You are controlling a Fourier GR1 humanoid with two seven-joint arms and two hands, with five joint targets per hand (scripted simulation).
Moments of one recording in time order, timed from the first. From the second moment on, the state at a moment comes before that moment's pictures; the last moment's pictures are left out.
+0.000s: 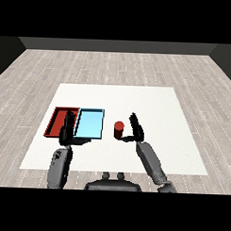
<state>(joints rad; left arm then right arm) -0.07 0.04 0.07 -1.53 0.07 -0.04 -0.43 -0.35 0.00 0.20 -1.00 -0.29 -0.05 -0.51</state>
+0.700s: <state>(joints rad) -0.05 0.06 0.07 -1.56 0.07 -0.06 -0.42 -0.44 0.00 0.32 -0.82 -0.43 -0.12 -0.62</state>
